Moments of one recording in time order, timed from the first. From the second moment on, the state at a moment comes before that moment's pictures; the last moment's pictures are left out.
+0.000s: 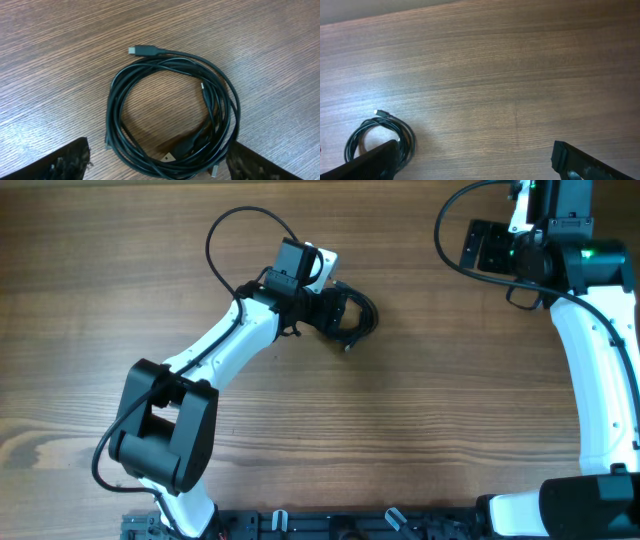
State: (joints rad) left arm -0.44 1.89 1.30 -0.39 0.16 -0.05; right arm 0.04 1.59 1.63 -0.94 0.06 0.16
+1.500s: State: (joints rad) left arm -0.40 2.05 1.30 -0.26 0.15 -0.06; right arm 0.04 1.60 1.63 -0.94 0.06 0.17
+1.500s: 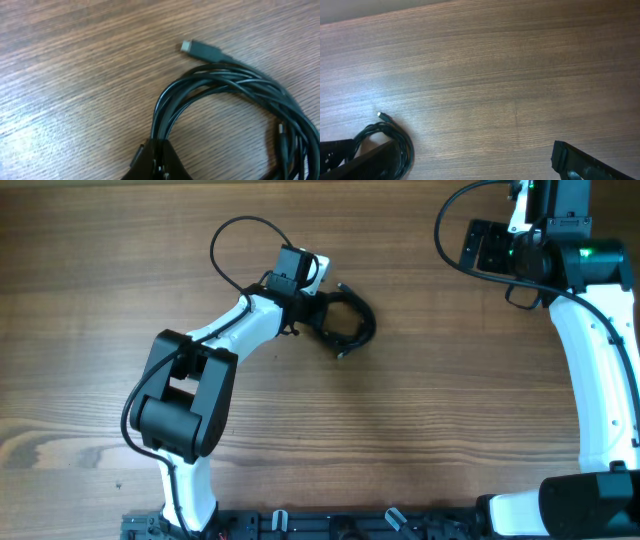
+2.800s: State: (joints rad) left arm -0.31 1.41 1.34 -0.31 0.28 -0.14; right arm 0.31 1.61 1.33 -0.50 -0.47 0.16
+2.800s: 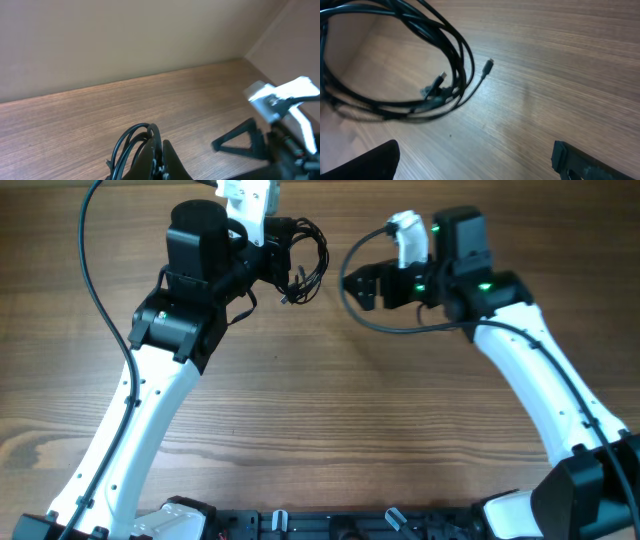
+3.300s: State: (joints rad) left arm -0.31 1.39 1.34 -0.31 0.29 -0.15; right arm 0.45 1.71 1.33 -0.35 -0.26 0.29
